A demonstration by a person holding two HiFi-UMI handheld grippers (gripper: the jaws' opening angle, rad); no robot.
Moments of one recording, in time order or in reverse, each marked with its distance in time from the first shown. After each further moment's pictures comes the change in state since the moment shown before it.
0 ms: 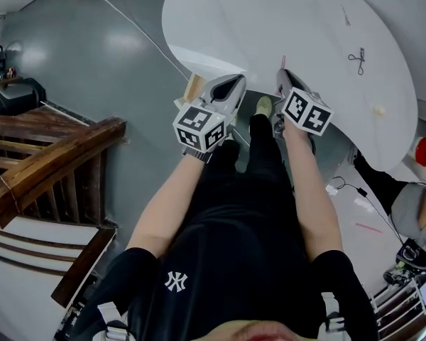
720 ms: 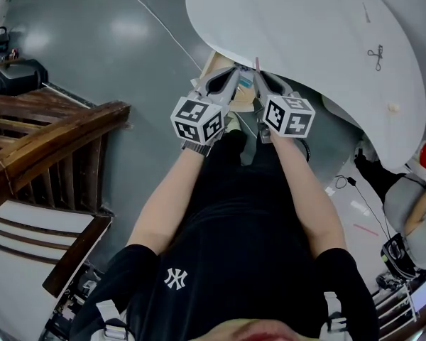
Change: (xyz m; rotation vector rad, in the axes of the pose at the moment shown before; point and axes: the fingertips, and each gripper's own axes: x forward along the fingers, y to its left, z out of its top) left arm -0.076 0.045 -0.034 -0.047 -0.014 0.126; right arm 0.006 0.117 -0.097 -0.183 0.087 0.199
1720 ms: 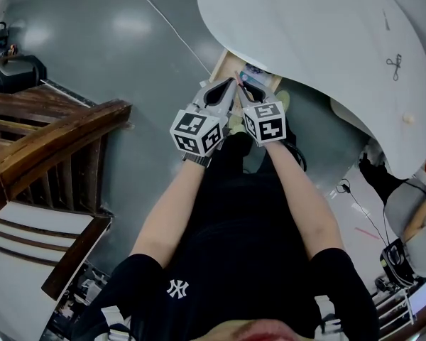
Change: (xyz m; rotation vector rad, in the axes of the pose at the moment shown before) left arm -0.023 0.060 -0.048 -0.057 0.006 0.059; right arm 0.094 0.035 -0.093 -0.317 0.161 0.048
